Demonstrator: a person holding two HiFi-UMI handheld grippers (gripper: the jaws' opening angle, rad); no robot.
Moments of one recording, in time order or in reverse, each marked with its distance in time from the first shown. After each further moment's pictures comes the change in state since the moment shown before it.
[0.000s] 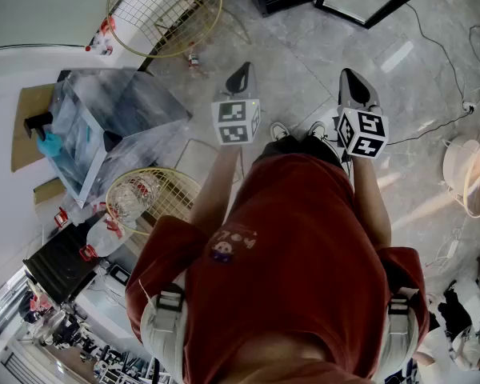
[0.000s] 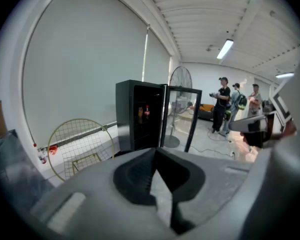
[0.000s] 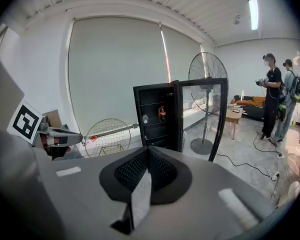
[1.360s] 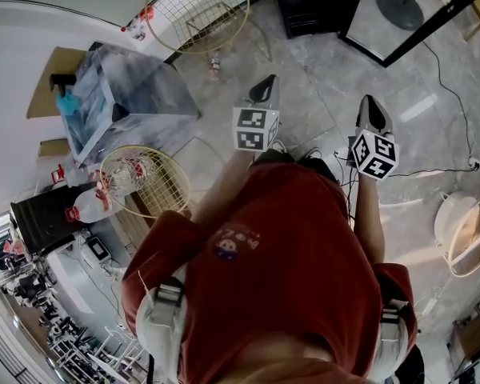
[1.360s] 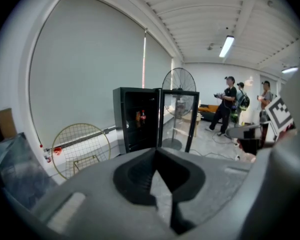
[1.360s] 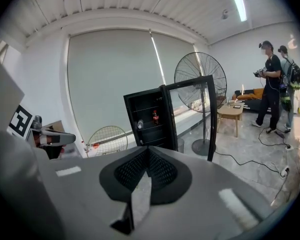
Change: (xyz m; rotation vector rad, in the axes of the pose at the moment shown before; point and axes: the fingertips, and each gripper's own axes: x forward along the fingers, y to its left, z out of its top) left arm 0.005 -0.114 0.029 -0.008 -0.019 0.065; right arm -0.042 -0.119 0.000 0.068 -0.048 0.049
